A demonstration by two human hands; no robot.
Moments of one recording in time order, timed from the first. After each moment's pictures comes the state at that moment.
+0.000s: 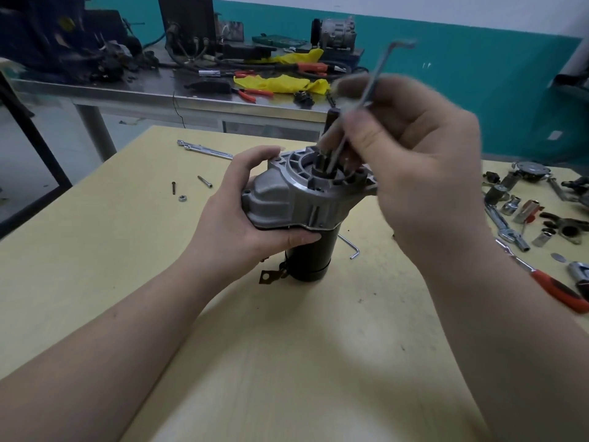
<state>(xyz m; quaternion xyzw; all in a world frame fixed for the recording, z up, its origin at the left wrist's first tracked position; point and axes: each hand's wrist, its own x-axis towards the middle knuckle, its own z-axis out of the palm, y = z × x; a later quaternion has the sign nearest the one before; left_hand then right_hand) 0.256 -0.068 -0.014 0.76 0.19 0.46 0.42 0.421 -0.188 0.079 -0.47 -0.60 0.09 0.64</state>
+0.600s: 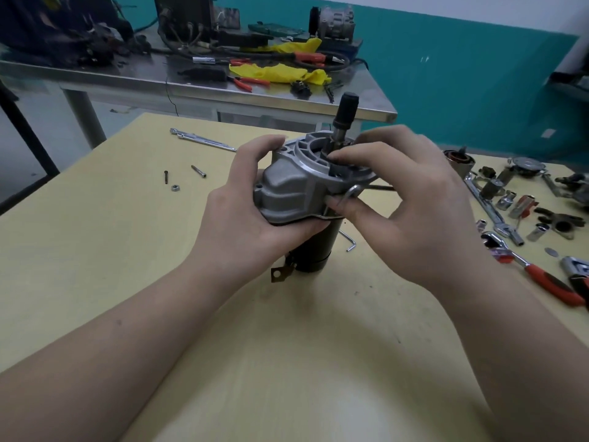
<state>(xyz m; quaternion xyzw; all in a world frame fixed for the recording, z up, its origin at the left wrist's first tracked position) 0.268 -0.089 -0.015 0.77 0.21 0.50 0.33 0.453 -0.208 0.038 -0.63 -0.67 -0.18 0.35</state>
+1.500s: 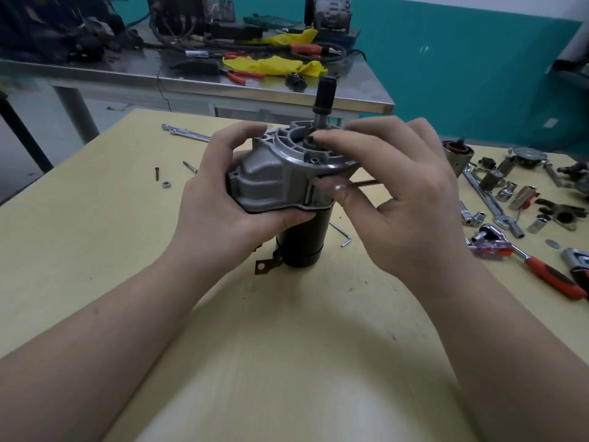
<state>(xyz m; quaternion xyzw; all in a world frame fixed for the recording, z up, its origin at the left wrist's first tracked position) 0.265 -0.078 -0.015 0.76 0.19 0.51 0.34 0.458 -0.198 0.025 -0.57 -0.68 -0.25 0.40</state>
